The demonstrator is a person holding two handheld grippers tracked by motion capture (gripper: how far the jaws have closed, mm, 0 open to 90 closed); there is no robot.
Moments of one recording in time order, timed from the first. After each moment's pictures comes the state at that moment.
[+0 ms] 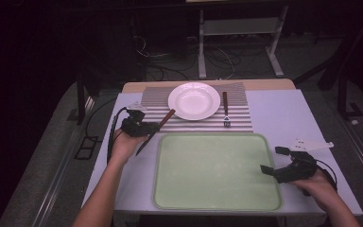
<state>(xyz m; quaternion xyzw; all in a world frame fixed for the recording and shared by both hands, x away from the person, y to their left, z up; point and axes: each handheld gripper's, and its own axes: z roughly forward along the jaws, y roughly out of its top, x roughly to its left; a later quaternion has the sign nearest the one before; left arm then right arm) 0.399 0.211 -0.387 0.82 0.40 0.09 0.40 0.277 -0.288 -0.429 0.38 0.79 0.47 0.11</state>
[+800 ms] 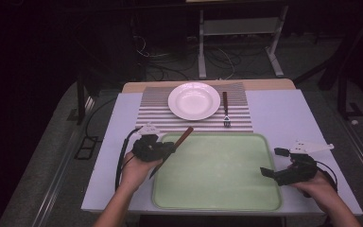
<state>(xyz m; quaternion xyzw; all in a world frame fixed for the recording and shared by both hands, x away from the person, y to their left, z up) 0.323 0.165 -0.391 0.83 0.35 0.06 0.44 0.272 -0.286 -0.428 0.37 0.79 0.47 0.11</state>
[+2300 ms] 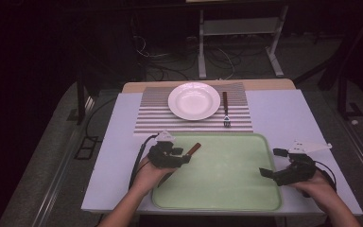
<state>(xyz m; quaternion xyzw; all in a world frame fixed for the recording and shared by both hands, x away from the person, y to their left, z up) 0.330 0.131 -0.430 0.84 0.34 0.03 0.42 0.274 -0.285 -0.430 0.36 0.80 0.47 0.10</state>
